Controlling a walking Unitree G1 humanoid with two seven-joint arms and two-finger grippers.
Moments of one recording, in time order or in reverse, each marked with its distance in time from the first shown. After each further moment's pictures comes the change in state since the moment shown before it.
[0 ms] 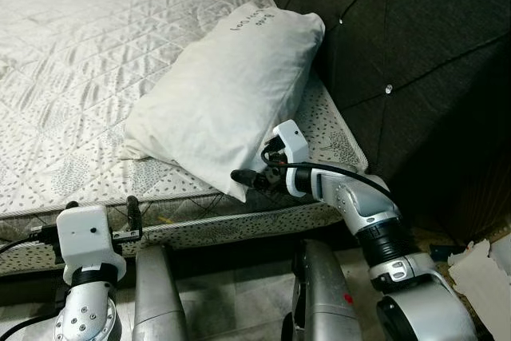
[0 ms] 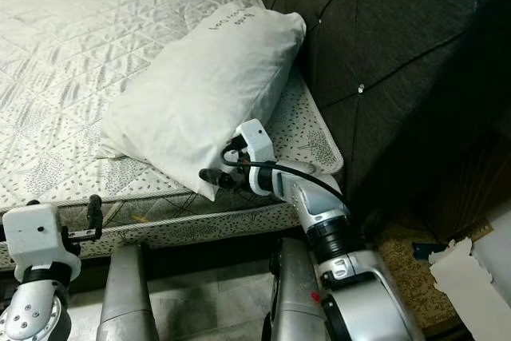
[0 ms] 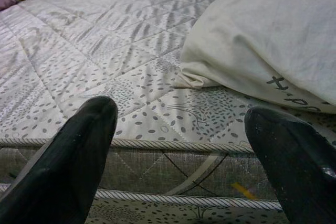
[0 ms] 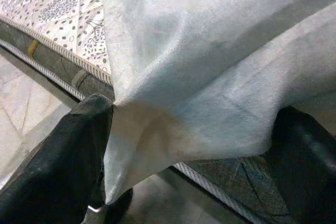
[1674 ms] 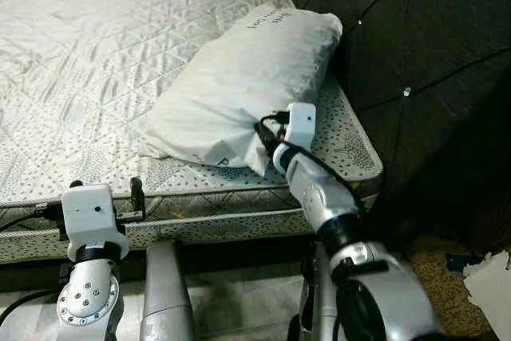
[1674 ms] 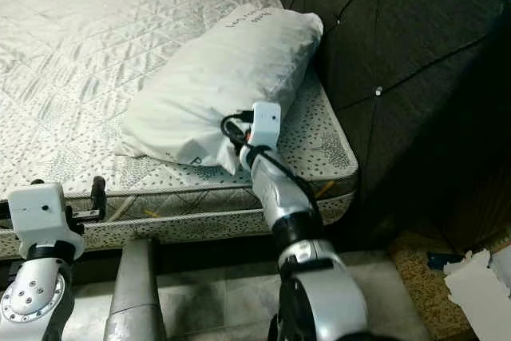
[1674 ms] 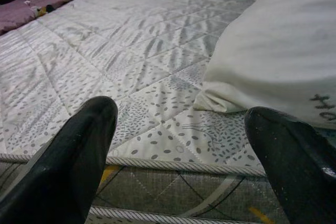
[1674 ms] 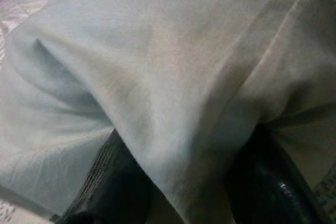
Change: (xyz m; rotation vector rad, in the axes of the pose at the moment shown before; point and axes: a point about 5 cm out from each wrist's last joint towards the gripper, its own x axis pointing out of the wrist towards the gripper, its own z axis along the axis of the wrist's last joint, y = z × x) left arm 0.019 -0.004 0.013 0.009 -0.051 -0.019; right arm 0.026 -0.022 0.023 0.175 -0.386 -0.540
